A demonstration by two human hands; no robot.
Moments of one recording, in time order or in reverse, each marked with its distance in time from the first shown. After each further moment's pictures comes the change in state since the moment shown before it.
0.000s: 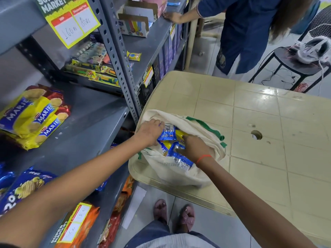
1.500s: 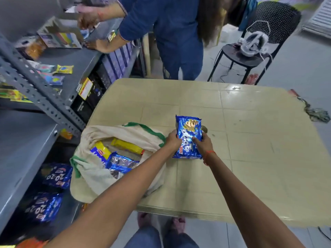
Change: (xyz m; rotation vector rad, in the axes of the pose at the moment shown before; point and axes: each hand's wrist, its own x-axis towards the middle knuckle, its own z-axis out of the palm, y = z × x) left_hand 0.118 0.285 -0.055 -1.628 -0.027 -0.283; right_hand -0.028 0.254 -0.019 1.124 0.328 0.562
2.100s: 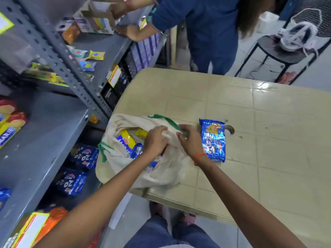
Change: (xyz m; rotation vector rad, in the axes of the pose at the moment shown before) left_hand -0.054 -0.029 -0.138 0.510 0.303 0.240; right_hand -0.061 -0.052 0.107 -0.285 -0.202 -0.406
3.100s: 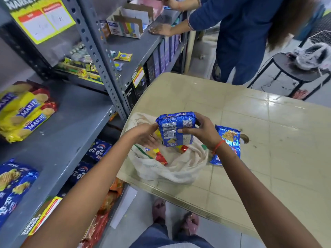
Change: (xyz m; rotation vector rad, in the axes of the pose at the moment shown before) left_hand 0.001 -0.030 -0.120 -0.370 -0.519 -0.577; right_hand 0.005 -0.076 -0.008 0.260 -0.332 -0.179
